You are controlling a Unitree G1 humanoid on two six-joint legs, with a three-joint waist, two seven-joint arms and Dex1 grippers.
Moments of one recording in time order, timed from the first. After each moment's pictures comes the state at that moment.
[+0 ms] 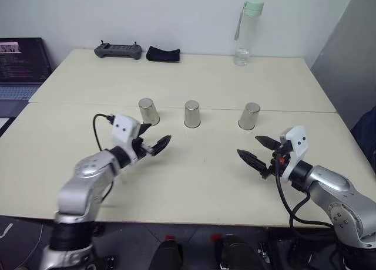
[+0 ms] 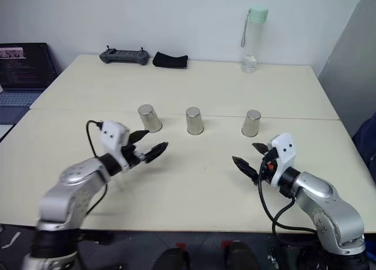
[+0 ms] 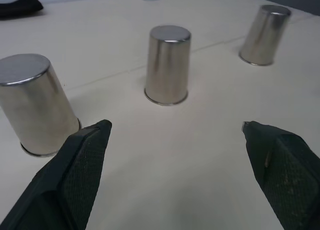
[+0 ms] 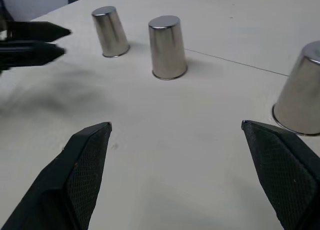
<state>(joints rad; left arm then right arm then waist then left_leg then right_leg) -0.30 0.47 0.07 -0.15 -0.36 0.48 -0.51 -0.10 -0.51 -0.12 -0.58 0.58 0.75 0.48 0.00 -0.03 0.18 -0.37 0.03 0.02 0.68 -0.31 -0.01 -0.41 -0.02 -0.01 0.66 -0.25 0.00</state>
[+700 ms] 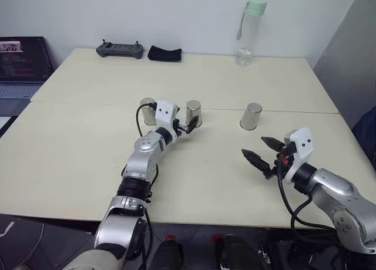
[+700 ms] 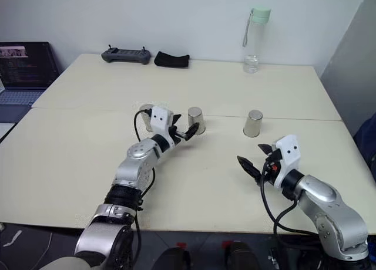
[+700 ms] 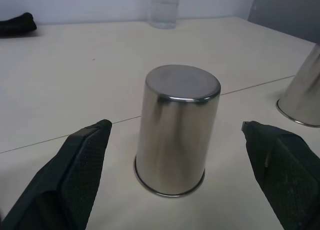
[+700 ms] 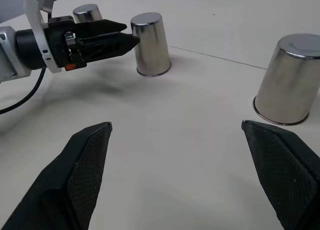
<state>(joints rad) -0.70 0.17 0.00 0.56 -0.19 0.09 -0.45 -0.06 -0.50 -0.14 -0.60 0.57 0.75 0.43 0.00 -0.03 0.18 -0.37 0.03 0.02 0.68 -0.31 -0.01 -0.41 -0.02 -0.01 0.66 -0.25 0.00</state>
